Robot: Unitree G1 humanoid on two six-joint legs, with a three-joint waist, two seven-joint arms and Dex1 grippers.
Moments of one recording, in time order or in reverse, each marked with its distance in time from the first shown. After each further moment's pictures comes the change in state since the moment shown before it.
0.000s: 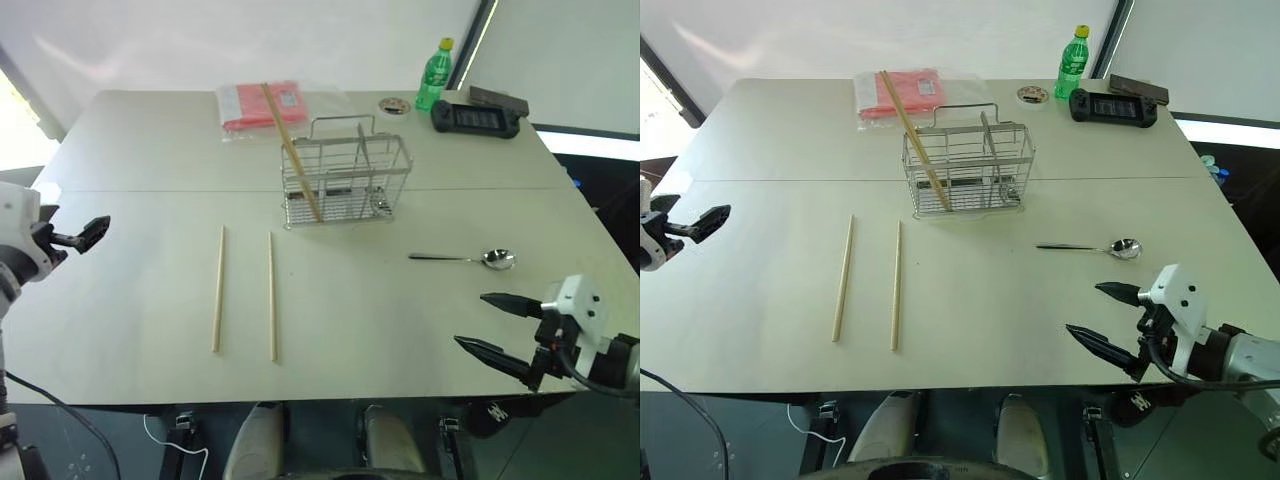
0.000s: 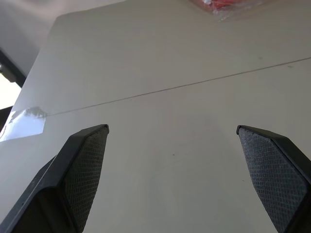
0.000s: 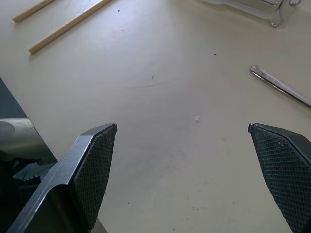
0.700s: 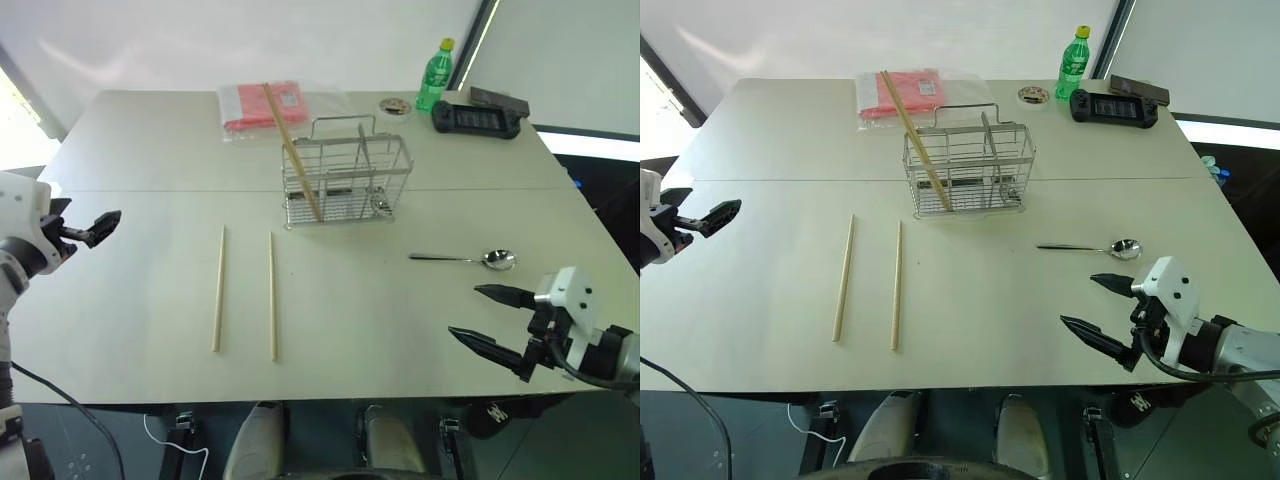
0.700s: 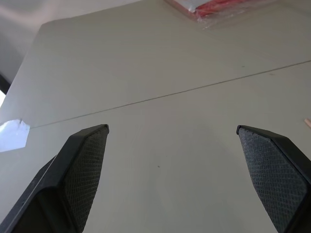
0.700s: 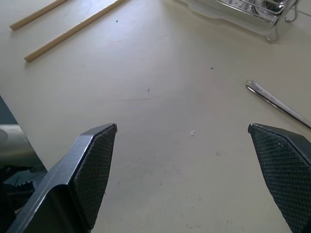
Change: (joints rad) left arm -0.033 0.000 -0.015 -0.012 -0.015 0.030 -0.024; right arm -0.060 -0.006 0.033 0.014 -0.010 -0.002 -0.019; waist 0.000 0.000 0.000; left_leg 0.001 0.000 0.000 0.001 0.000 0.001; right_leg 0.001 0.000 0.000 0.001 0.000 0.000
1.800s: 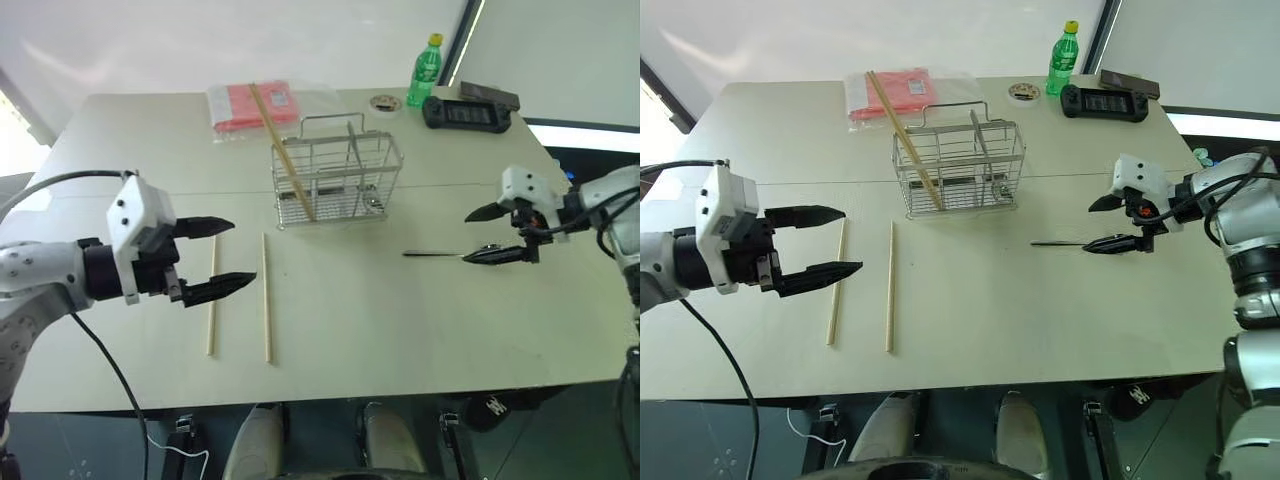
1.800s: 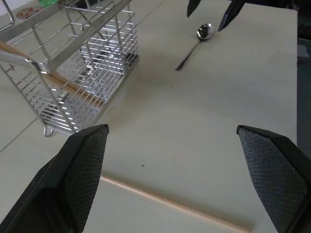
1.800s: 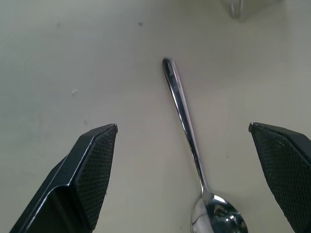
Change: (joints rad) left arm 0.042 0.112 -0.111 -0.715 -0.481 0.306 -0.240; right arm -1.224 -0.125 0.794 1.322 -0.584 -0.503 0.615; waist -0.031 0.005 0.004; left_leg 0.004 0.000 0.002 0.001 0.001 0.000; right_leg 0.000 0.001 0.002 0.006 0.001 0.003
